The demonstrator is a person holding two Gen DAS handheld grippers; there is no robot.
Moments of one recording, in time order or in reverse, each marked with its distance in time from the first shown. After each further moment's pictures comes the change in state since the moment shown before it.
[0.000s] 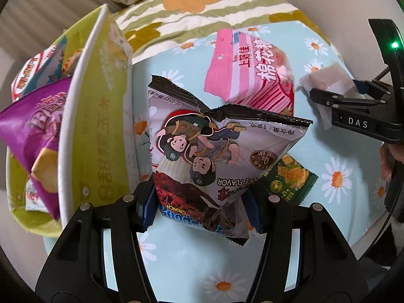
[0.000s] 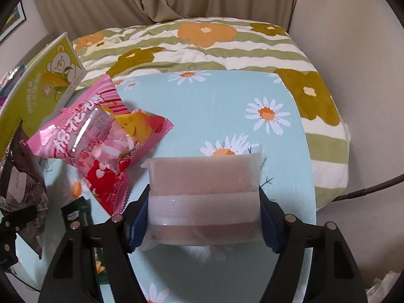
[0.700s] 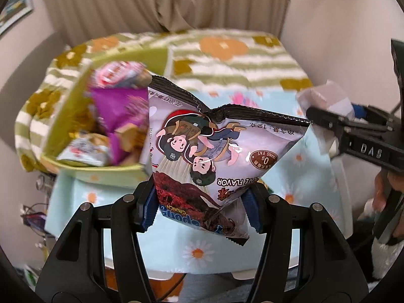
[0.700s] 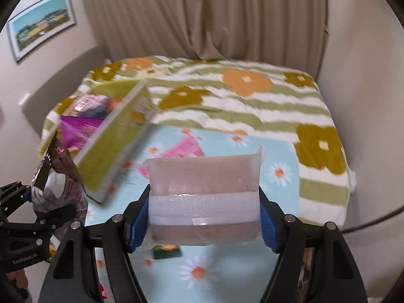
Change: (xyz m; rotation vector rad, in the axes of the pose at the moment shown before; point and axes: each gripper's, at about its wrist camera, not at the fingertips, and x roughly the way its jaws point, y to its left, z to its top) left arm -0.144 0.030 -0.046 -0.304 -0.256 0.001; right arm -0.149 0.047 0.015 -0.174 -0.195 0.172
